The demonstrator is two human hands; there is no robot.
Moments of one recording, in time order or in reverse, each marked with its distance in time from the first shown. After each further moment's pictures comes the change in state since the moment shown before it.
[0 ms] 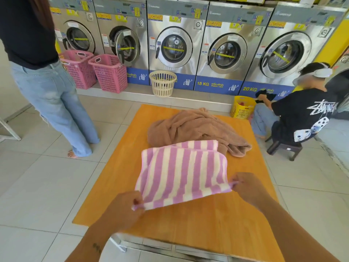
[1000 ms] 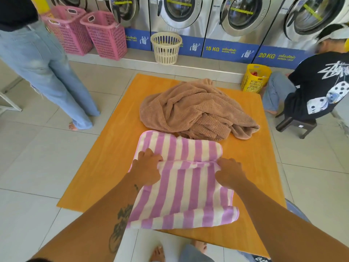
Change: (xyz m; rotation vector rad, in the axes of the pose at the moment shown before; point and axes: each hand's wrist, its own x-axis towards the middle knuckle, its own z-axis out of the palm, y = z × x) left_hand 0.117 0.057 0.059 0.440 -0.245 -0.139; right_hand 0.069 0.018 0.049 -0.382 -0.275 0.134
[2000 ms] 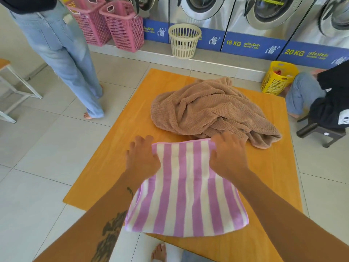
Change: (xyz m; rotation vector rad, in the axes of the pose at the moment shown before) left_hand 0.001 -0.010 -0.027 -0.164 0.418 -0.236; right_hand 0.022 -0.066 -0.028 -0.287 0.583 -0.482
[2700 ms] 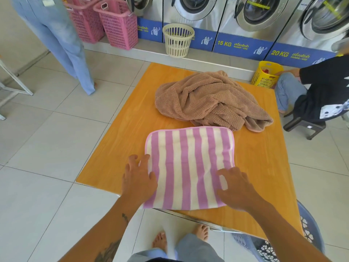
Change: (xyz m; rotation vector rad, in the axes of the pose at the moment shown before) left_hand -0.110 -0.063 0.028 -0.101 -0.042 -0.021; right_hand -0.146 -0.011 -0.001 0.310 -0.593 0.277
